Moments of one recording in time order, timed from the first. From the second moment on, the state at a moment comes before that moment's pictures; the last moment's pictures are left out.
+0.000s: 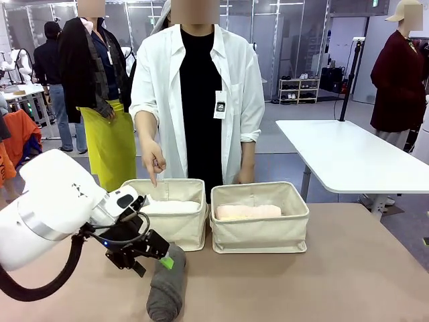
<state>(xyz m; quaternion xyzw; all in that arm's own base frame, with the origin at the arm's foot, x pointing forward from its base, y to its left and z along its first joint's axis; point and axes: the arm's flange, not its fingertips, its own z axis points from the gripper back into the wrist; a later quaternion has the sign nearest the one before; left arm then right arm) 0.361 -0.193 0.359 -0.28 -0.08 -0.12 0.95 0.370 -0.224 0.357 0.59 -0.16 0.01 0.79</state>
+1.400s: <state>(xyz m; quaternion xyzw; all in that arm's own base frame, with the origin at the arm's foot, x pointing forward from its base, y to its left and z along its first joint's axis) 0.366 -0.217 0.321 -0.27 -0.08 -0.05 0.96 0.370 -0.225 0.357 0.59 -0.16 0.01 0.79</state>
